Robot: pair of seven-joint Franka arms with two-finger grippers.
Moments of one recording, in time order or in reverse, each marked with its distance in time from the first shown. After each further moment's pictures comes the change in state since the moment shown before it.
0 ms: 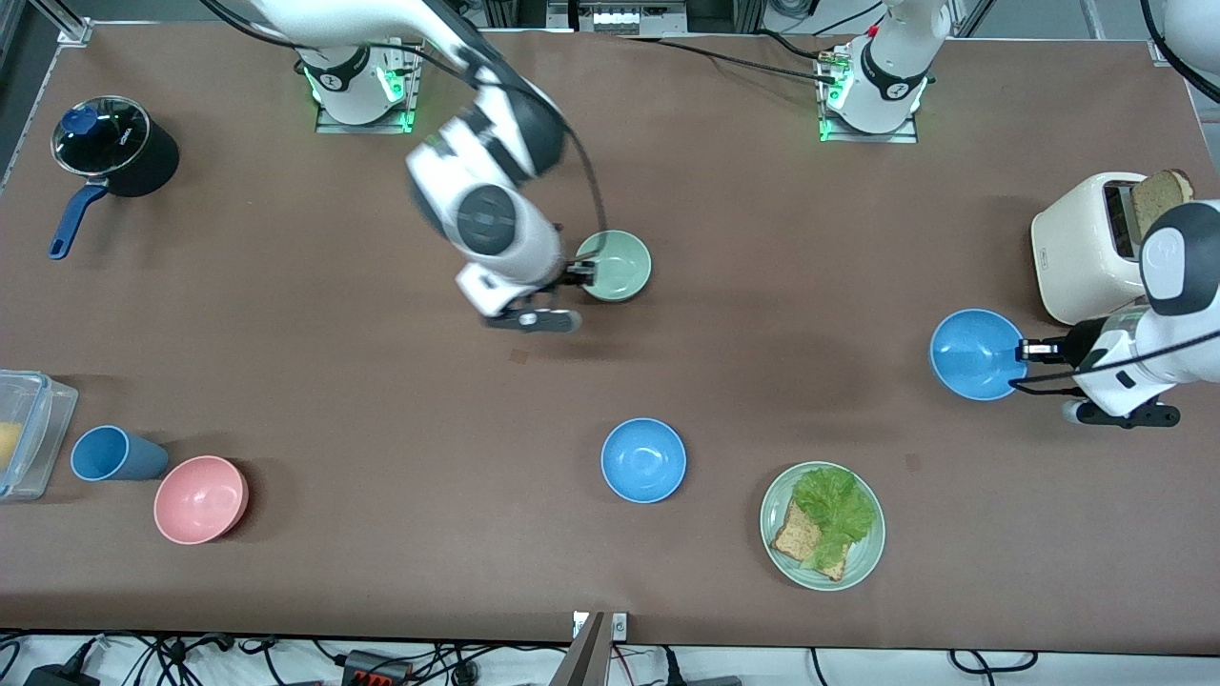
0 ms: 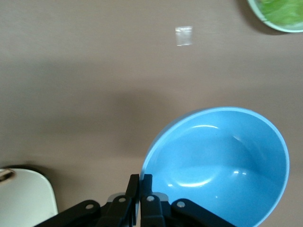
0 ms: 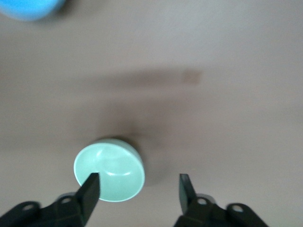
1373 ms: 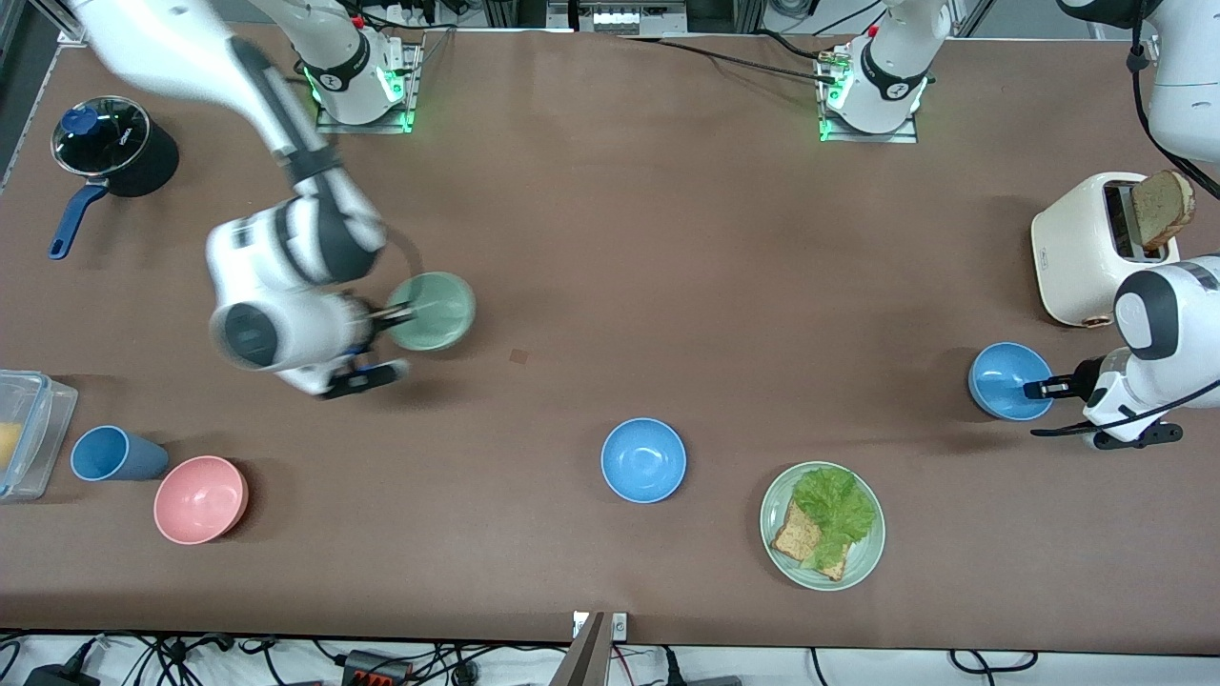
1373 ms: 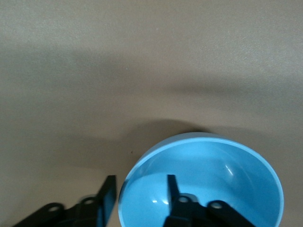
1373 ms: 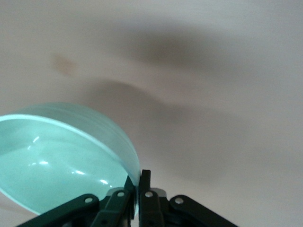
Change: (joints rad) left arm 0.001 0.243 0.230 -0.043 0.058 0.392 0.042; right arm -0.250 0.027 0.040 -0.235 -0.065 0.035 -0.604
